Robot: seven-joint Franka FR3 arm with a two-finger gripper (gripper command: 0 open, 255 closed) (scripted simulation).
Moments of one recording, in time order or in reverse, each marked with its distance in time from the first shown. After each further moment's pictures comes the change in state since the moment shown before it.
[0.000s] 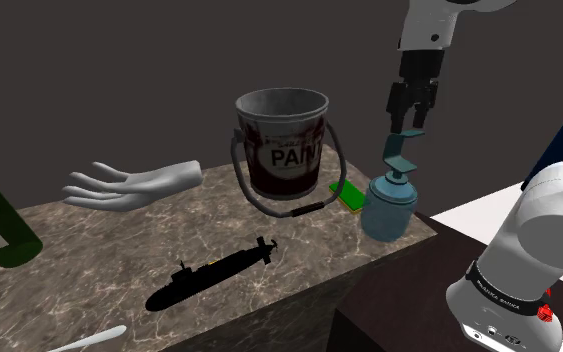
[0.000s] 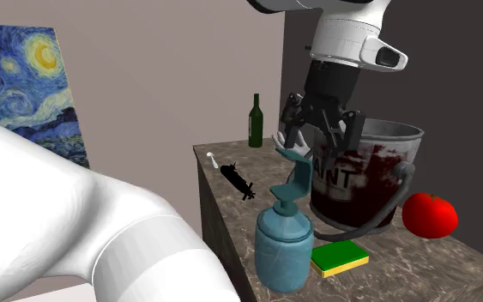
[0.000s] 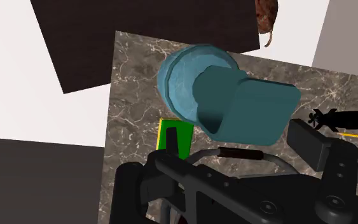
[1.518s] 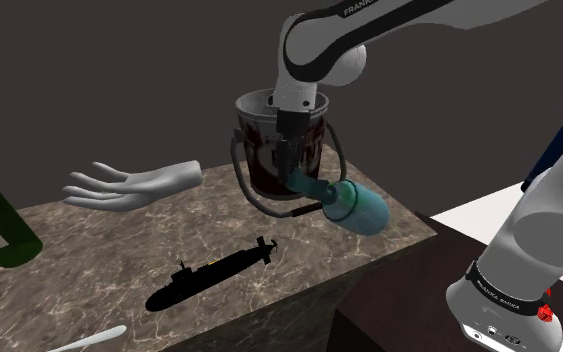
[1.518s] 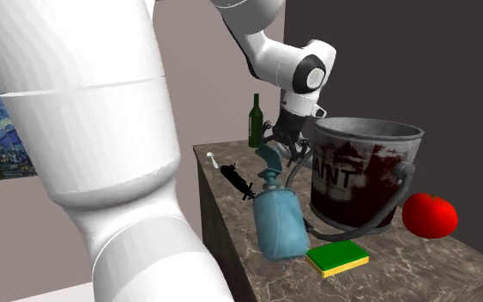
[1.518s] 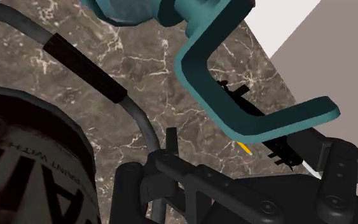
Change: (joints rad) arm -0.057 0.652 0.445 0.254 0.292 0.438 -0.427
